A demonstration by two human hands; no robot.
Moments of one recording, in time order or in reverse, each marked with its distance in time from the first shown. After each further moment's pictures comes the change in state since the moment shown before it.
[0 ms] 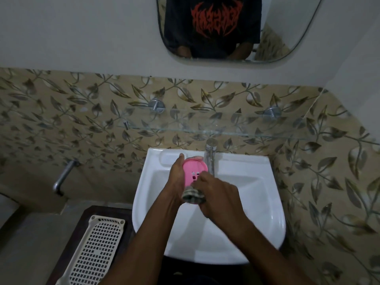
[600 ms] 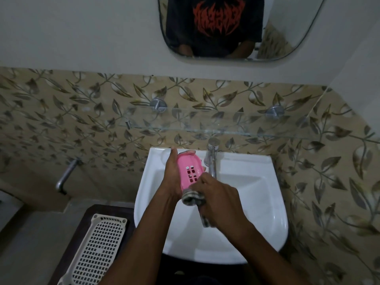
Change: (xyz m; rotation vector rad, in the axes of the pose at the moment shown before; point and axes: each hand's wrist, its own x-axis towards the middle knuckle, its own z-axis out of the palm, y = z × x) left_hand 0.008 0.007 -0.010 -0.060 -0.091 0.122; right_hand -0.002 -0.012 -0.013 0.089 -0.130 0.076
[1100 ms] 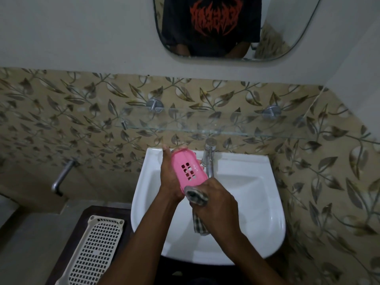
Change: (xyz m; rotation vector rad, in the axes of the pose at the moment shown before) left_hand 0.002 -0.008 -0.004 -0.061 -0.094 0.091; right_hand -0.013 -0.005 0.012 0.317 0.219 0.304
